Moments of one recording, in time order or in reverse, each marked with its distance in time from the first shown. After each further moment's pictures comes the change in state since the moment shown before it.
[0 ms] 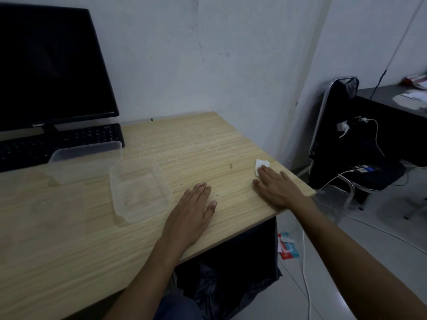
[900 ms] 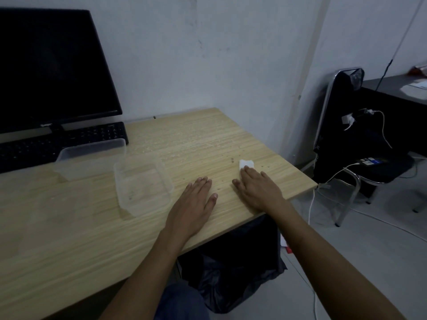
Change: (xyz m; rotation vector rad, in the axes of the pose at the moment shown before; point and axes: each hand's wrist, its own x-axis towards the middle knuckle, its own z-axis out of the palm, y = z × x) left_hand 0.001 0.001 -0.001 -0.017 -0.058 -0.023; right_hand -0.014 -0.057 0.016 0.028 0.034 -0.067
